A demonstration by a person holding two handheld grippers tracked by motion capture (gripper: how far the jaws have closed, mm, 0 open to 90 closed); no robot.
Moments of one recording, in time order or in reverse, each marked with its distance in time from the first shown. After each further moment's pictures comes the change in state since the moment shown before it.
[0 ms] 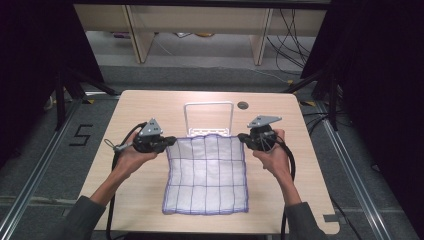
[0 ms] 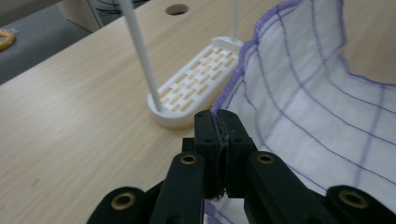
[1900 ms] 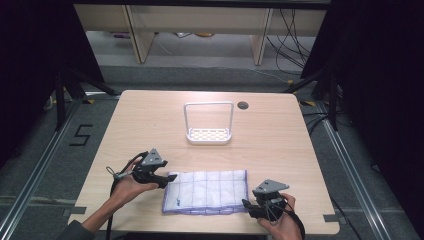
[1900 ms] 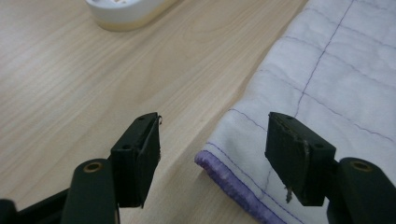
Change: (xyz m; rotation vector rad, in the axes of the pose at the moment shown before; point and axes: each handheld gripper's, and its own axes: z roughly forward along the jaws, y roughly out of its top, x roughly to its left) left arm -0.033 -0.062 0.012 0.173 -0.034 -0.038; right arm 0.097 -0.128 -0.043 0.175 -0.033 0.129
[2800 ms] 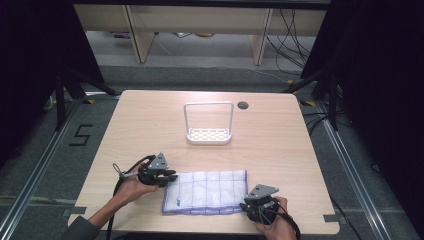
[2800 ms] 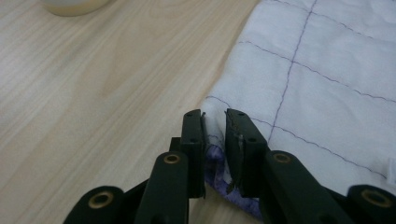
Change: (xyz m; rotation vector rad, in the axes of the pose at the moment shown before) left arm -0.004 -0.008 0.012 0.042 -0.070 0.099; right arm 0.011 -0.006 0.015 0.063 0.048 -0.101
